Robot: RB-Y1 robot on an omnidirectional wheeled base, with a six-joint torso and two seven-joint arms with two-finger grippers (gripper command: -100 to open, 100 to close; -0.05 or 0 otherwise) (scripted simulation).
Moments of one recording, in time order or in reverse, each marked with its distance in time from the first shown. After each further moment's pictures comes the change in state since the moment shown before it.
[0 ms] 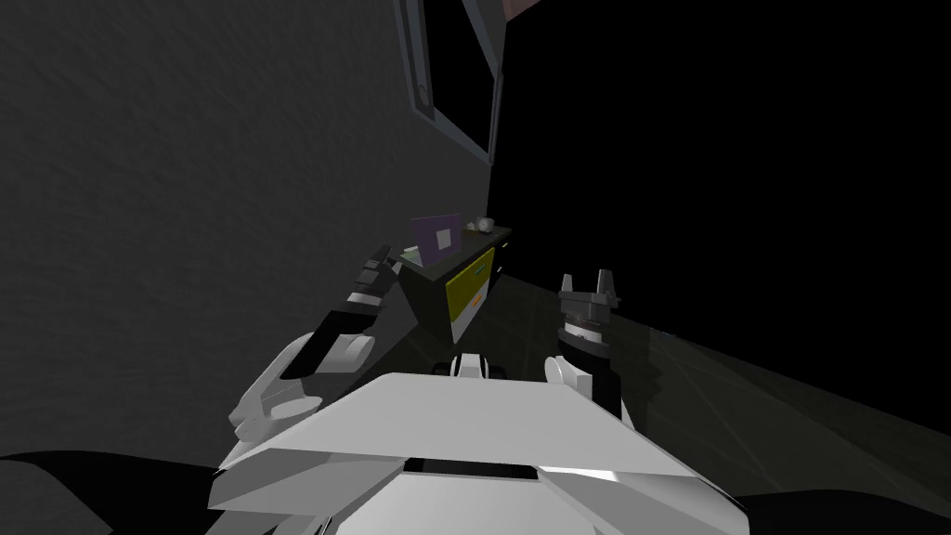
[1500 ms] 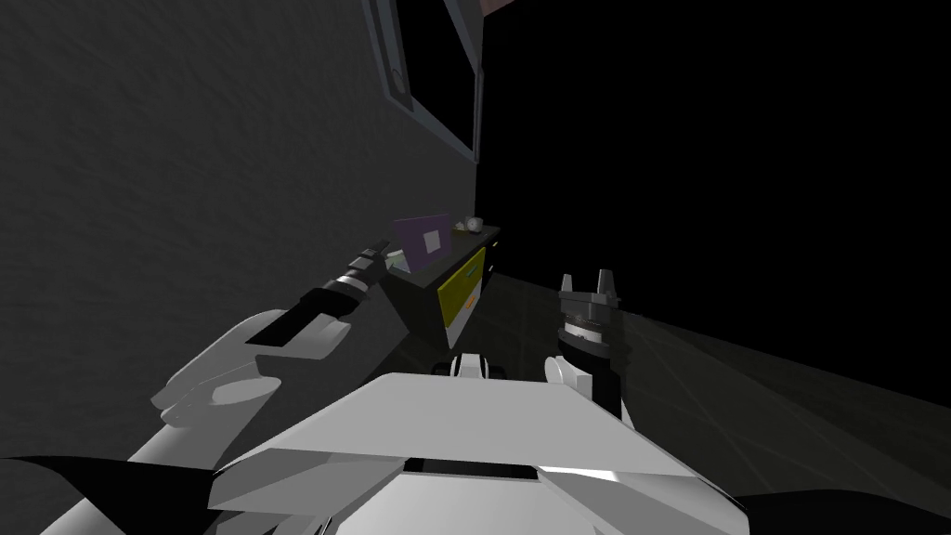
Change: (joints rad) left arm -0.055 0.289 0.139 -0.034 0.084 0.377 0.108; right arm 0.000 0.000 0.000 0.000 0.000 0.000 0.000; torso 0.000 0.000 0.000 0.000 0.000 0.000
